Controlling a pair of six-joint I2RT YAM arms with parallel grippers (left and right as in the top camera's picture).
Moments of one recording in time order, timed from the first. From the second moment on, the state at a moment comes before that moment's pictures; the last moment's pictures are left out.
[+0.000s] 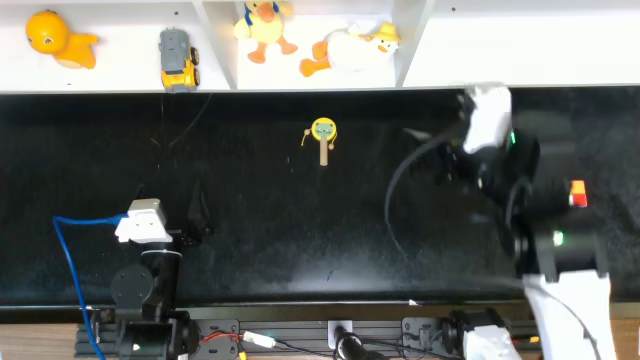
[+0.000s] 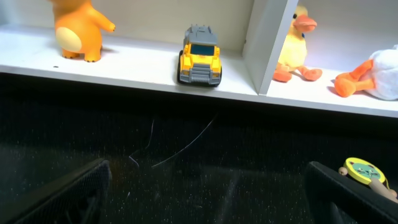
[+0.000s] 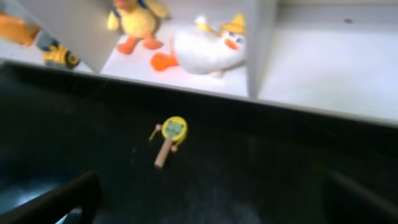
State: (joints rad) left arm 0.00 0.01 0.01 -0.08 -0.02 -0.14; right arm 0.13 1.07 1.18 -0.80 -0.33 0.05
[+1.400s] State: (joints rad) left arm 0.00 0.01 0.01 -0.08 -0.02 -0.14; right arm 0.63 1.98 1.45 -0.82 -0.05 0.63
